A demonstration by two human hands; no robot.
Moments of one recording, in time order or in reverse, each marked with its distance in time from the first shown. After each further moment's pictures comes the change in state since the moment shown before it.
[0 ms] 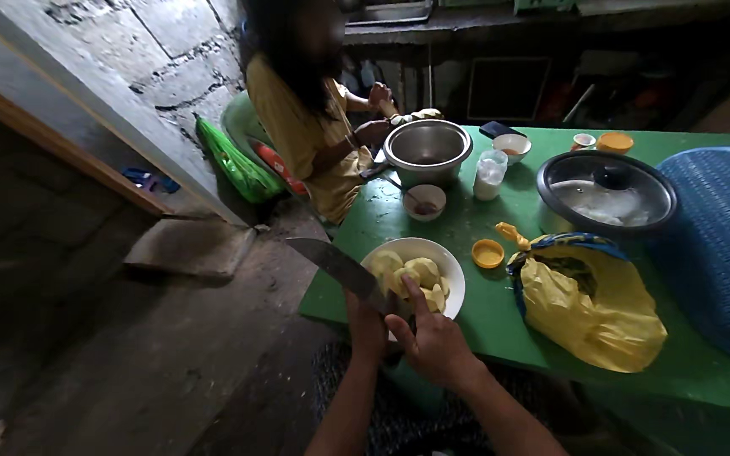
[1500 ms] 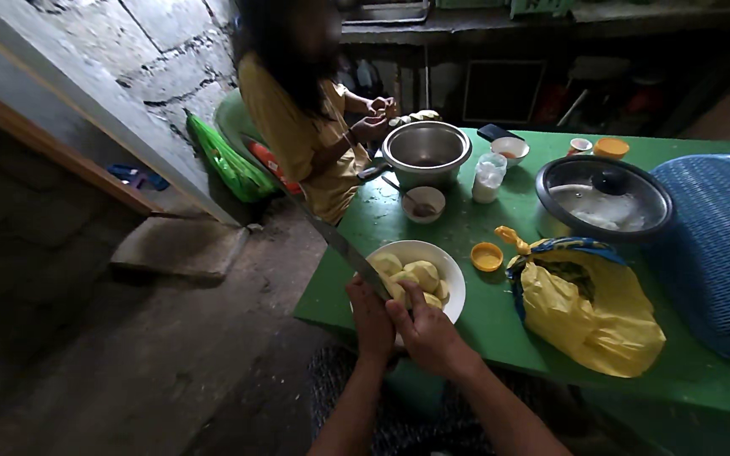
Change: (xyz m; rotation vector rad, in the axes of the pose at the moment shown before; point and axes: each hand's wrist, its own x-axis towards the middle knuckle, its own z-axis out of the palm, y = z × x) left_hand 0.012 -0.016 0.006 0.167 0.022 0.087; right_hand 0.024 -0.002 -0.004 0.136 -0.166 0.131
